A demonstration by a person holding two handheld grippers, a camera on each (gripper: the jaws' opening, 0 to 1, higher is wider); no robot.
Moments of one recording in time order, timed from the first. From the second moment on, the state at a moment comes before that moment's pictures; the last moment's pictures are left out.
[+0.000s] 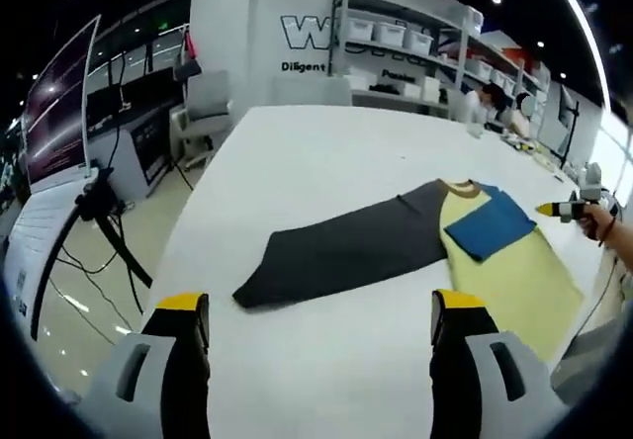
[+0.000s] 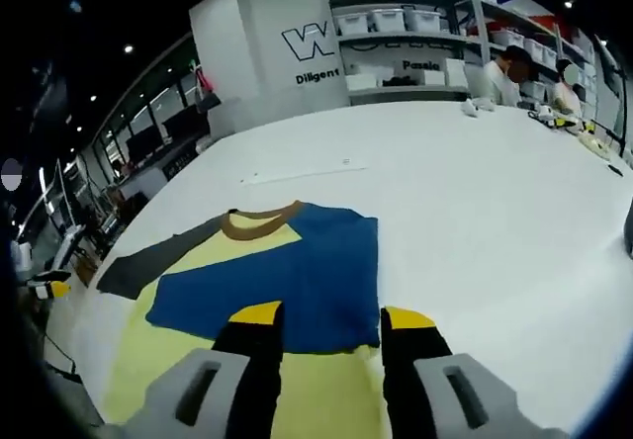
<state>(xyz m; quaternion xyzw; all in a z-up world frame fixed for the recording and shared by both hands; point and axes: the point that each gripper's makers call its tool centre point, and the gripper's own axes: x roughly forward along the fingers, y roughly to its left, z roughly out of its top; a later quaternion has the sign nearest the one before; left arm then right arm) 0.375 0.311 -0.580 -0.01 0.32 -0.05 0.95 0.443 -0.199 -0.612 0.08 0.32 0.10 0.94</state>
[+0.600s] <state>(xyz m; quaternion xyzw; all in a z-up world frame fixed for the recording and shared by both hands) 0.400 0.362 -0.617 -0.02 0.36 0.02 0.93 0.410 -0.183 -0.584 0.08 0.32 0.14 0.93</state>
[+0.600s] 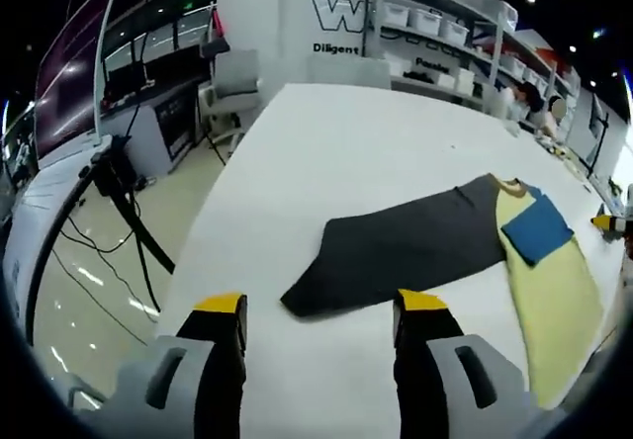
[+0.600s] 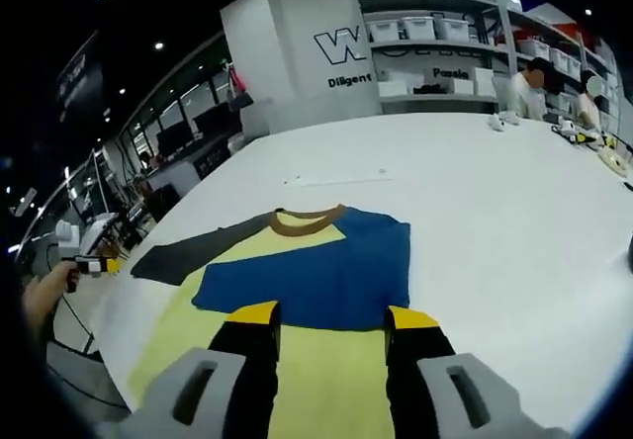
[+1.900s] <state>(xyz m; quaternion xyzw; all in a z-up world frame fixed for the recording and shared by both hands) 0.413 0.382 -0.664 -0.06 0.40 0.05 0.91 0.357 -0.178 -0.552 0.04 0.33 0.16 0.93</state>
